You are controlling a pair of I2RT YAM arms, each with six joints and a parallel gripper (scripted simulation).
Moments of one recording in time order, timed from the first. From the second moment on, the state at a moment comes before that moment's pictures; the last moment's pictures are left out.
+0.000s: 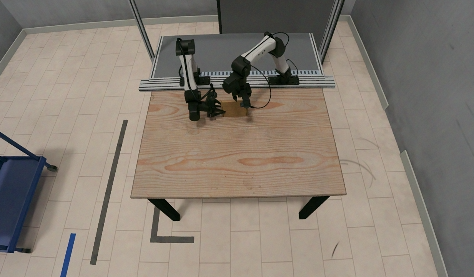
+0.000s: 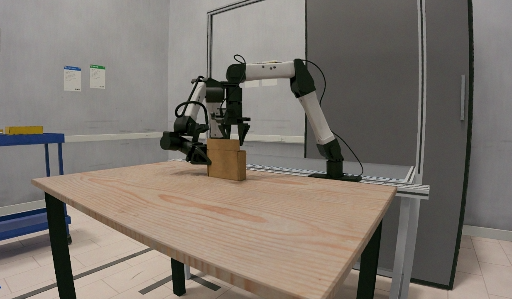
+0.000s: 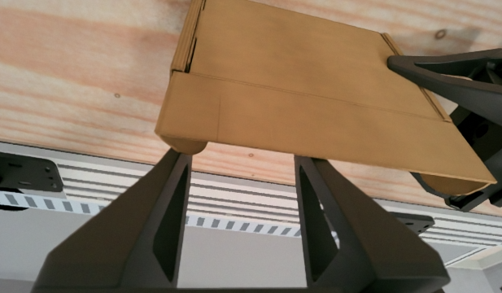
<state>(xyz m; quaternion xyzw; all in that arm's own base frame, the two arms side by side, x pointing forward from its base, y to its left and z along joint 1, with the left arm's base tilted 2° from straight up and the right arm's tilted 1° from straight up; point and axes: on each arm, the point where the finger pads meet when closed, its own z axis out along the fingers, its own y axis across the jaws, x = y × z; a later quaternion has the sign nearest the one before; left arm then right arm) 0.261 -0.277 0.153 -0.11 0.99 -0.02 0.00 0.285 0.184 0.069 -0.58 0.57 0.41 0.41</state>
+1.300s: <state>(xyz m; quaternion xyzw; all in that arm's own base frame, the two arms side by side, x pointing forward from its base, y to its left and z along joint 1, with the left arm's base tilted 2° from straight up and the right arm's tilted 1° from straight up) 0.262 -0.277 0.153 -0.11 0.99 -0.02 0.00 0.285 0.184 0.069 -0.58 0.57 0.41 0.41</state>
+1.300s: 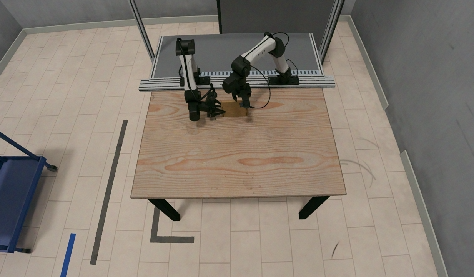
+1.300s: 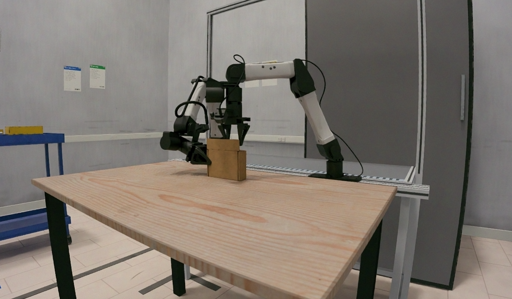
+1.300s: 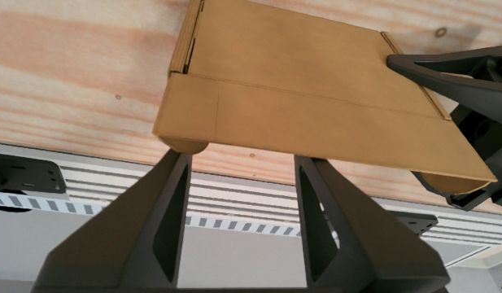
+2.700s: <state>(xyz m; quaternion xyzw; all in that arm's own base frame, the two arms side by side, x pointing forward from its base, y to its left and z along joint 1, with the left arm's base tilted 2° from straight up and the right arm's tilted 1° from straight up) 0.262 -0.278 0.153 -0.10 0.99 -0.02 0.00 0.285 0.184 0.069 -0.58 0.57 0.41 0.41</state>
